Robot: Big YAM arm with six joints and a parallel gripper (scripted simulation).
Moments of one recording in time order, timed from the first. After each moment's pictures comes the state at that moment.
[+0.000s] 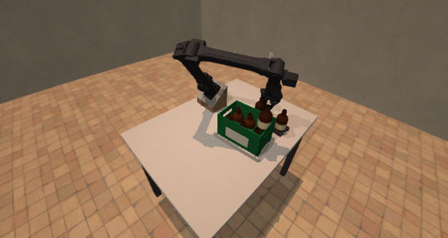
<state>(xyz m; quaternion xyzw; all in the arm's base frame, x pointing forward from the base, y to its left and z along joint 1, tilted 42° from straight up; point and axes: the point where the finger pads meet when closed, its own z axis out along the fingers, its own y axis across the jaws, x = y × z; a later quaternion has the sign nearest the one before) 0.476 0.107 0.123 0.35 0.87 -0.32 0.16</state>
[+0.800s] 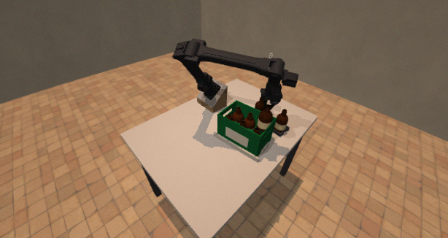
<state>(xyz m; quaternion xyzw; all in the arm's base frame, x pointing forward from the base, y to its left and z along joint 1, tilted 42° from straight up) 0.476 0.107 0.123 0.35 0.87 -0.32 0.16</state>
